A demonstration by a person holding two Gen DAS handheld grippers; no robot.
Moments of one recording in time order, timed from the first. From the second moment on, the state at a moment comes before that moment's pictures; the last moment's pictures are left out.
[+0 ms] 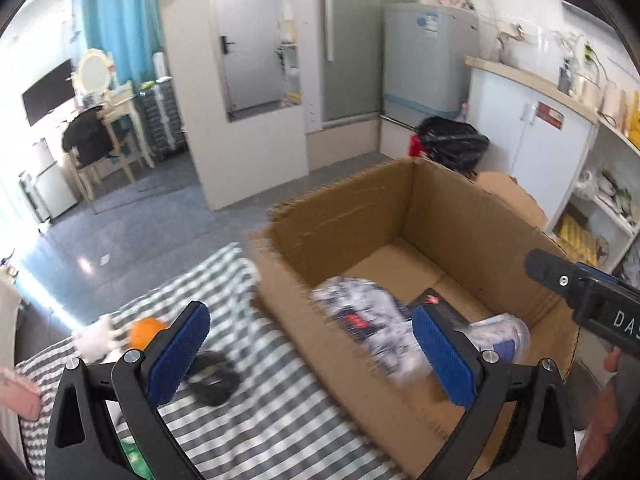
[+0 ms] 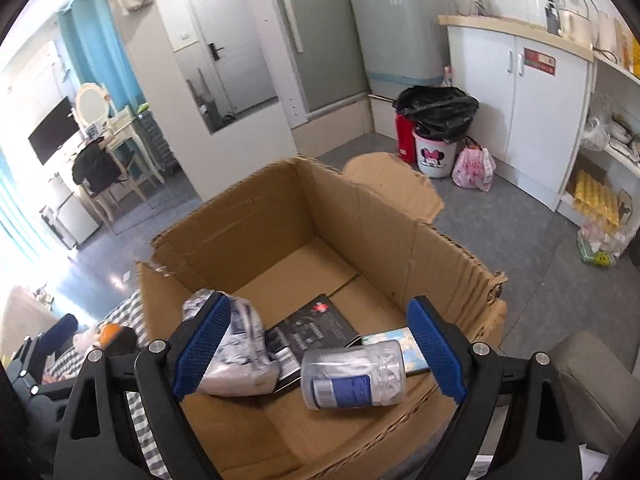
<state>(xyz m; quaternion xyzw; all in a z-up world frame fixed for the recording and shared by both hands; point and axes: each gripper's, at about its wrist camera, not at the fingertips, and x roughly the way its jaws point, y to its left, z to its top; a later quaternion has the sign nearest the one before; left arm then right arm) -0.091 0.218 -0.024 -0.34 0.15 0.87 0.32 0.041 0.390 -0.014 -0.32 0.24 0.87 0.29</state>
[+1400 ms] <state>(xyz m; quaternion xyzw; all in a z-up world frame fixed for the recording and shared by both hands) -0.185 -0.017 -0.136 -0.41 0.09 0.89 0.15 -0.169 0.193 -0.134 -0.47 0.05 0.87 0.14</state>
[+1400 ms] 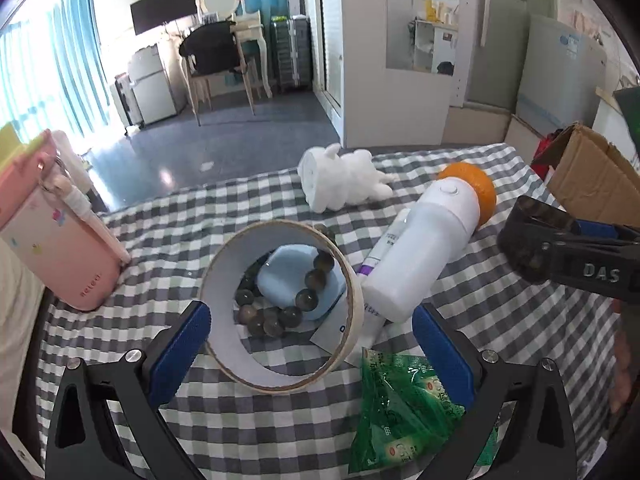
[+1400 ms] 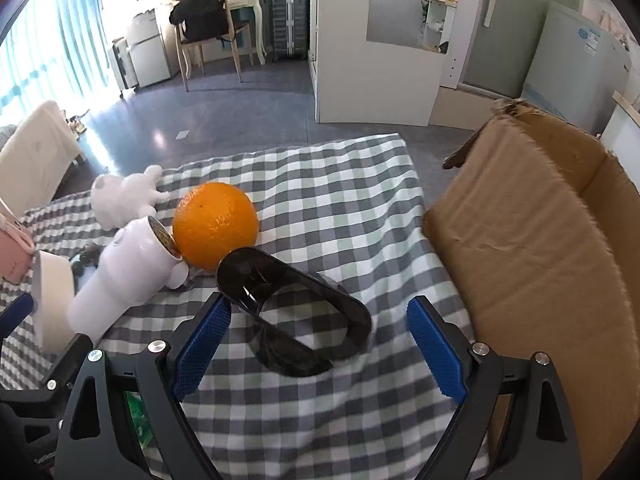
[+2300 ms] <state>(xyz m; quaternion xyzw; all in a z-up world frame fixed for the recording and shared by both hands) -0.156 -0.026 -0.093 -0.39 0.10 0.90 0.15 -0.130 0.172 -0.093 -0.45 0.06 0.89 0.08</state>
